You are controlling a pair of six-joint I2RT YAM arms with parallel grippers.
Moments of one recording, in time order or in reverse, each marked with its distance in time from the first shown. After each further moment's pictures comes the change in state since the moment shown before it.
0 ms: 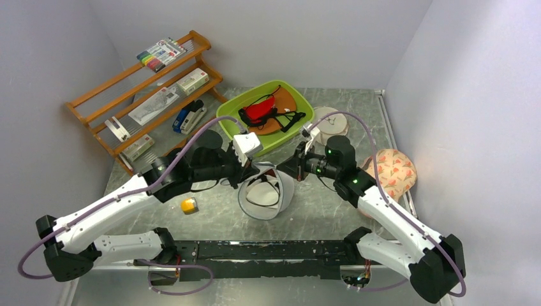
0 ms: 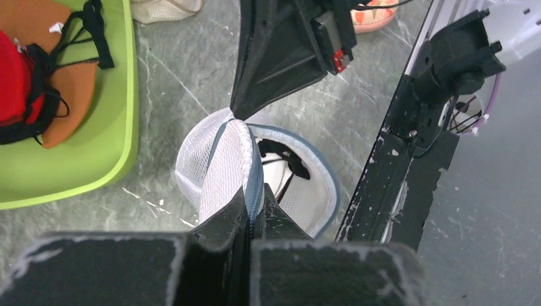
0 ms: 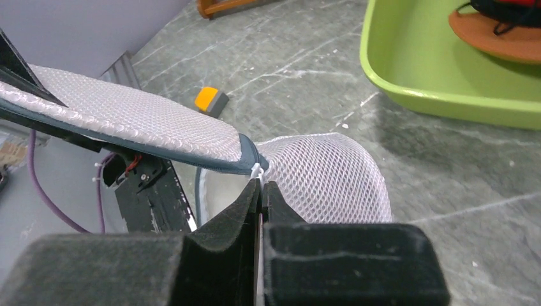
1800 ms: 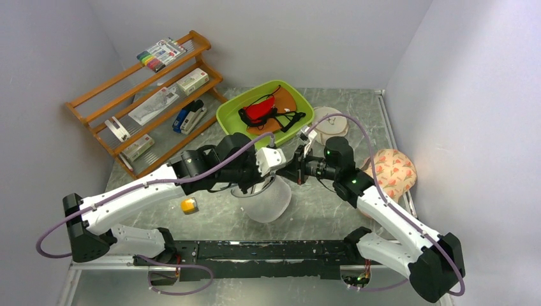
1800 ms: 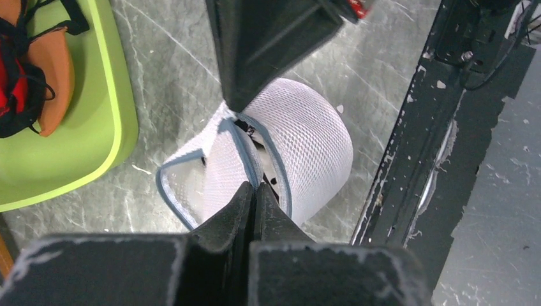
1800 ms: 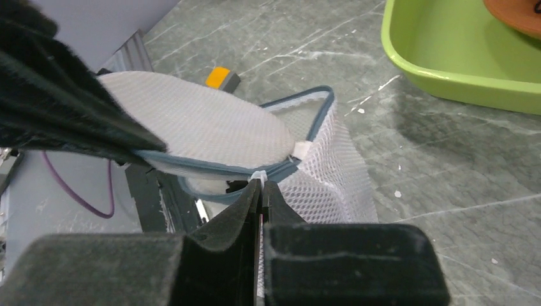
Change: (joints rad) left arm -0.082 0.190 0.103 -0.161 -0.077 0.168; right arm -0.004 0.021 -0.011 0.005 -0.114 -0.029
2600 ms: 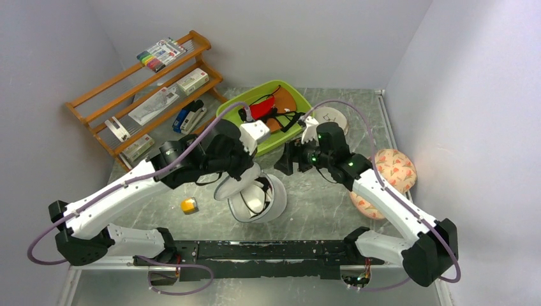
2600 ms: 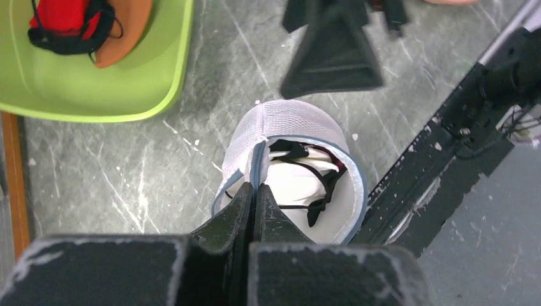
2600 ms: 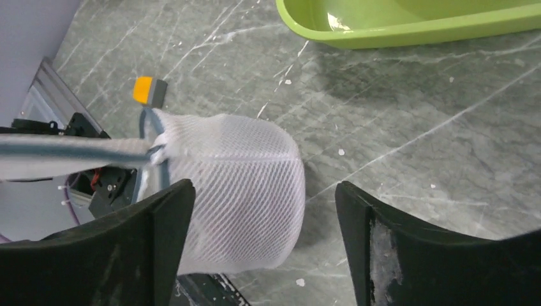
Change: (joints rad) left arm 0.020 -0.047 0.163 -0.166 -0.183 -0.241; right arm 0.003 0.152 0.214 -0.288 0.269 0.045
